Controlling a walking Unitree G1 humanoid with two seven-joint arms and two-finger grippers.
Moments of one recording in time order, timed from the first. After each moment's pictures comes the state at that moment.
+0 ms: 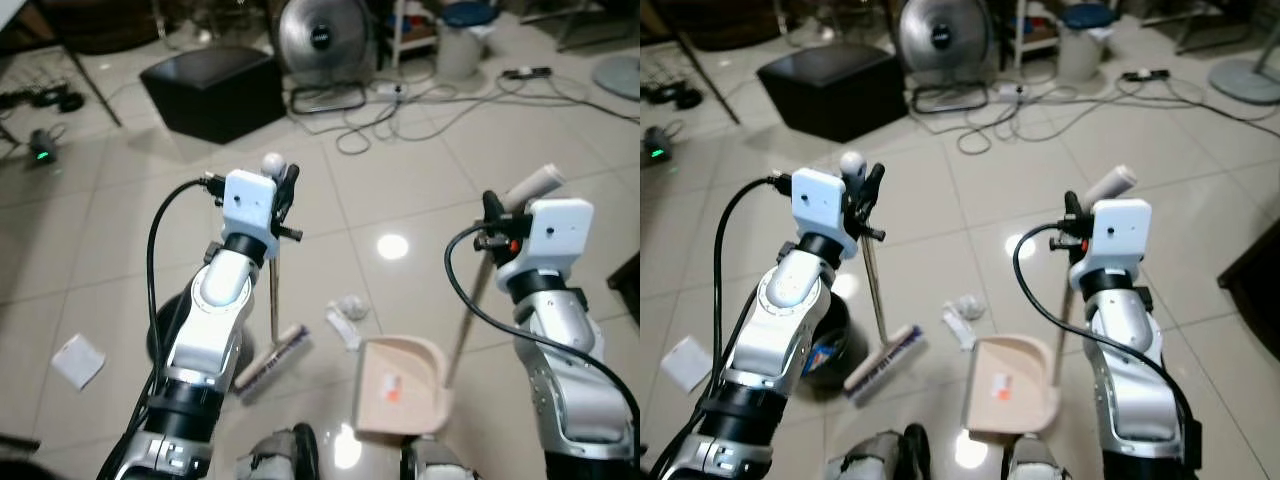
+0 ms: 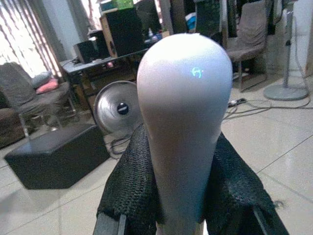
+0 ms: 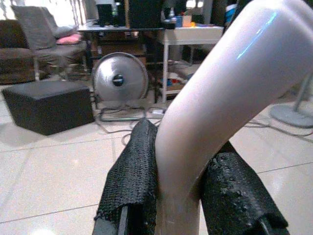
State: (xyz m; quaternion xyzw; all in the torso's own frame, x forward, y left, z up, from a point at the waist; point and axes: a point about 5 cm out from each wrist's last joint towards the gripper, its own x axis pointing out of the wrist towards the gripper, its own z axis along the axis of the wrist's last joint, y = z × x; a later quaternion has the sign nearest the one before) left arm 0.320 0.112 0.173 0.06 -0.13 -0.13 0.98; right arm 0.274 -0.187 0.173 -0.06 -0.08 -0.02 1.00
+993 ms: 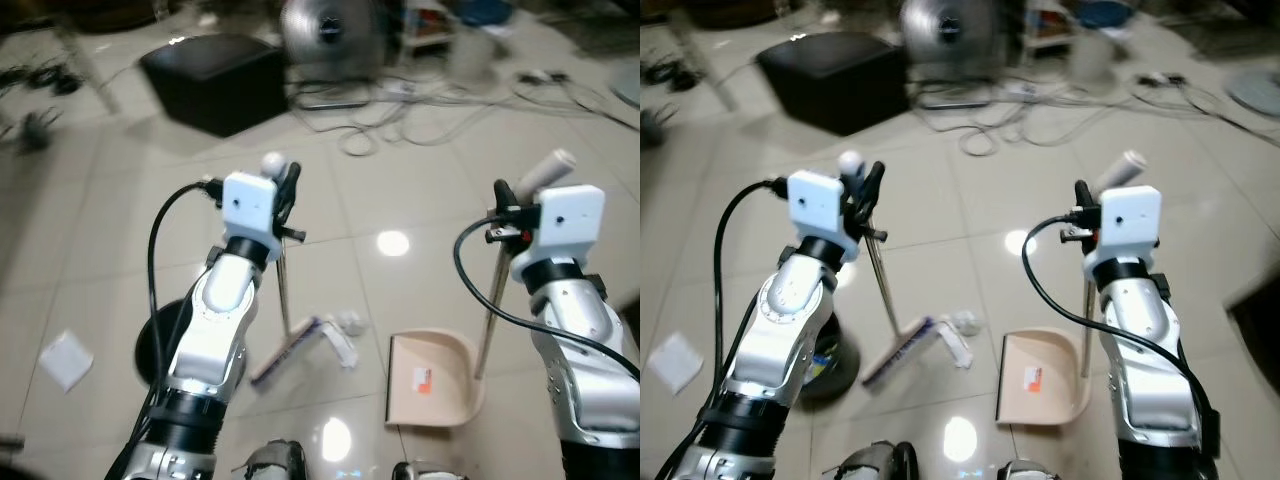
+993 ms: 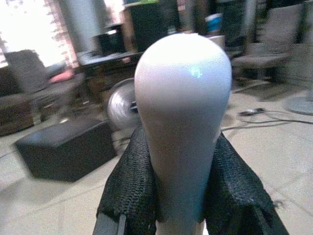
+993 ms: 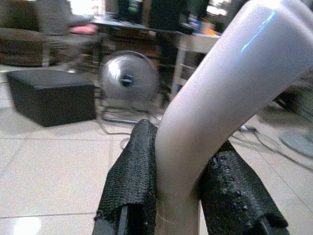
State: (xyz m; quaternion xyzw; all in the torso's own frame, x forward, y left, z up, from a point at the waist) left arm 0.311 0.115 0.171 0.05 -0.14 -0.11 0.98; right arm 0.283 -0.187 0.186 -0.10 -0.09 0.01 0.99
